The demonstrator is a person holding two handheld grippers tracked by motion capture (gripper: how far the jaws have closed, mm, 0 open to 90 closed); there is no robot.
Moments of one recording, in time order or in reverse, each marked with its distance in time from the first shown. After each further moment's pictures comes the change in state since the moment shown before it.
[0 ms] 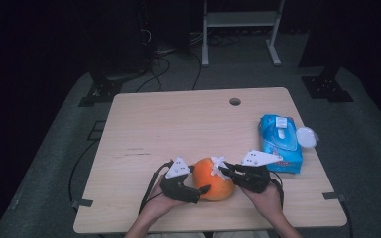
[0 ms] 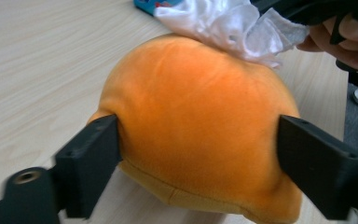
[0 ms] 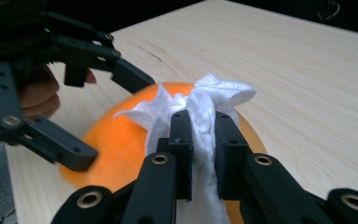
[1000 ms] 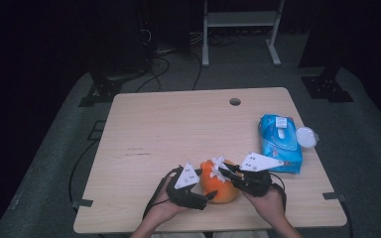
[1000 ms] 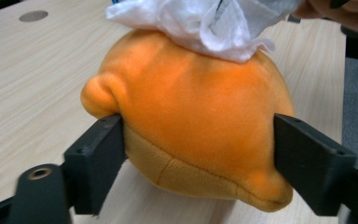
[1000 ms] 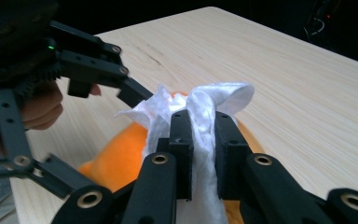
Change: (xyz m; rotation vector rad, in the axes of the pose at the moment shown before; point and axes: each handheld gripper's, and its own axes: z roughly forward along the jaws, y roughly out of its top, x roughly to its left) left arm -0.020 0.003 0.007 -0.005 0.009 0.122; right arm 0.016 0.010 -0.012 -0.005 -0.048 -0.090
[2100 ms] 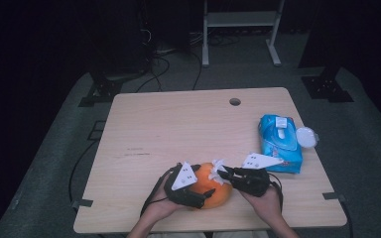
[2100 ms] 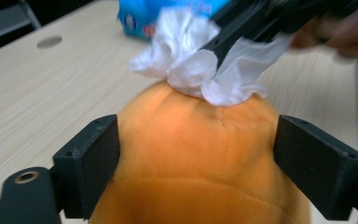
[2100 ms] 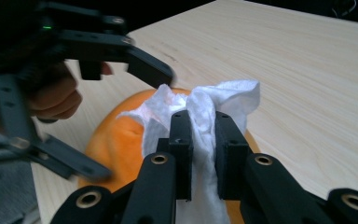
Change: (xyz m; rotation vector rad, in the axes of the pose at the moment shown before) left arm 0.004 -0.001 -0.002 -0.008 0.039 0.105; right arm -0.009 -0.017 0.012 -0.004 0.095 0.115
